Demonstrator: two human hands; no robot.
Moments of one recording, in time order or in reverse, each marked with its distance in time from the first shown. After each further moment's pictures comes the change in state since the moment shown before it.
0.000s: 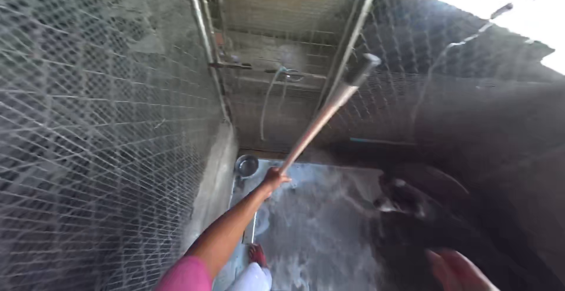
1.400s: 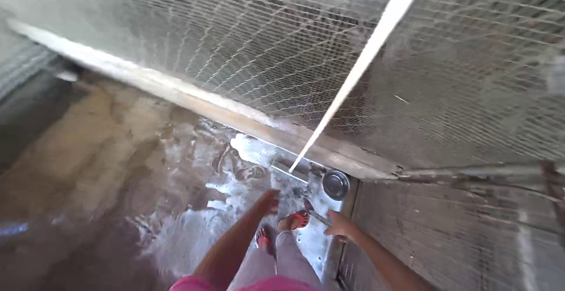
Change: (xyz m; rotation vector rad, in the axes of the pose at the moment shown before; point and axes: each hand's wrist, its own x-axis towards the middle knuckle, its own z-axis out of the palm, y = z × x) left_hand 0.085 -0.133 0.085 -1.707 1.317 -0.452; right_hand 0.353 -0.176 0.573 -1.624 -1.744 -1.223
